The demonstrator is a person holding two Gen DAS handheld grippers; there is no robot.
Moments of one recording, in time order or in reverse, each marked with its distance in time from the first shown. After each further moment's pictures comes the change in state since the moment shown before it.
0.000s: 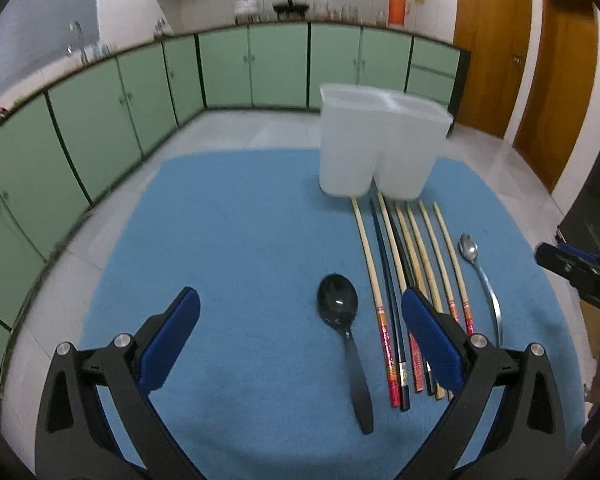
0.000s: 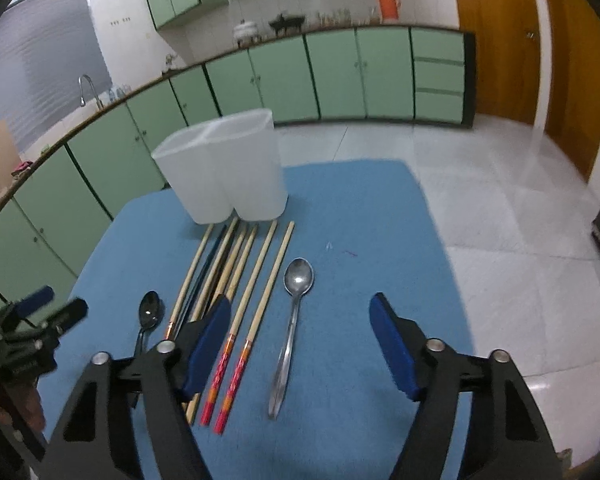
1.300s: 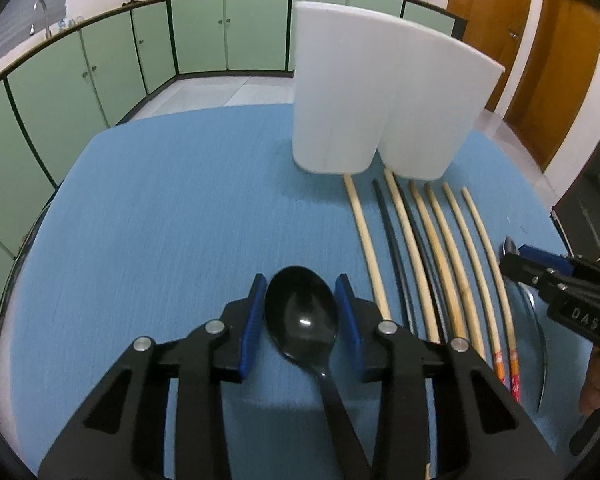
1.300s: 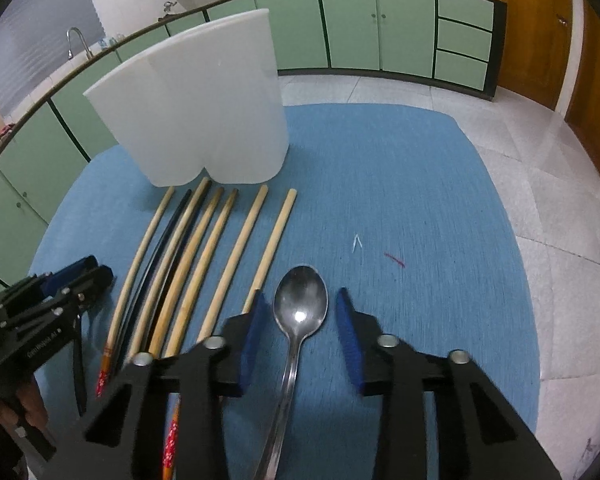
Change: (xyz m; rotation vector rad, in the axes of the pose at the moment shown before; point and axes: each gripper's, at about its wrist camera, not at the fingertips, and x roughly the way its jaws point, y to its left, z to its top) left arm 0.104 -0.029 0.019 0.018 0.107 -0.073; right arm 0.088 0.010 0.017 -0.067 0.155 -0.020
